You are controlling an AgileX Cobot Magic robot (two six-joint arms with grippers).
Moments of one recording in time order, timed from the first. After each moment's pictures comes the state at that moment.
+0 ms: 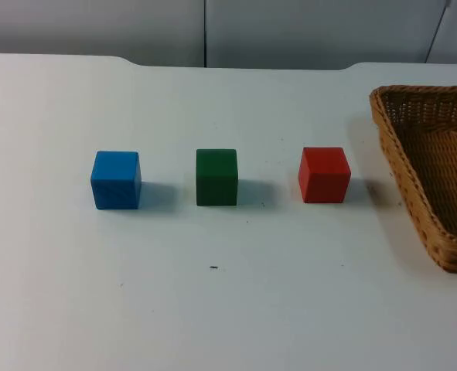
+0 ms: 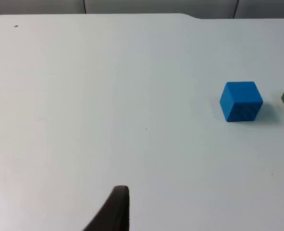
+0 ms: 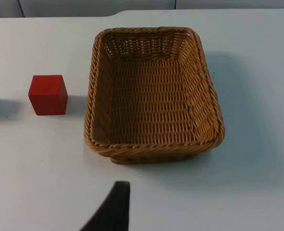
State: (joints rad) right arm 0.00 0.00 -0.51 -0.04 1.09 0.00; left arm 0.04 0.00 -0.51 -0.10 1.09 0.05
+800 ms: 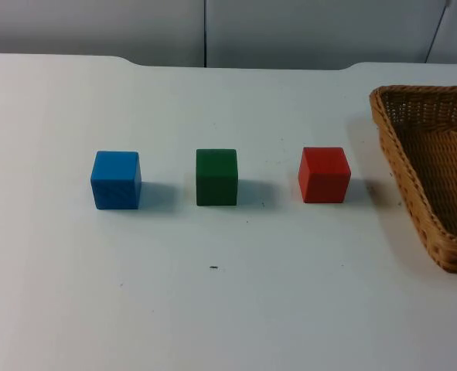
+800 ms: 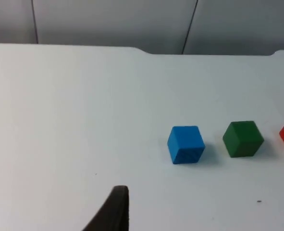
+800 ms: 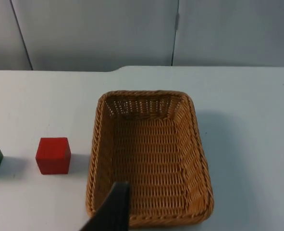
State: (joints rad) right arm 0.00 0.33 -0.81 -0.04 0.99 -0.03; left arm 0.04 0.31 -0.69 -0.29 0.95 0.12
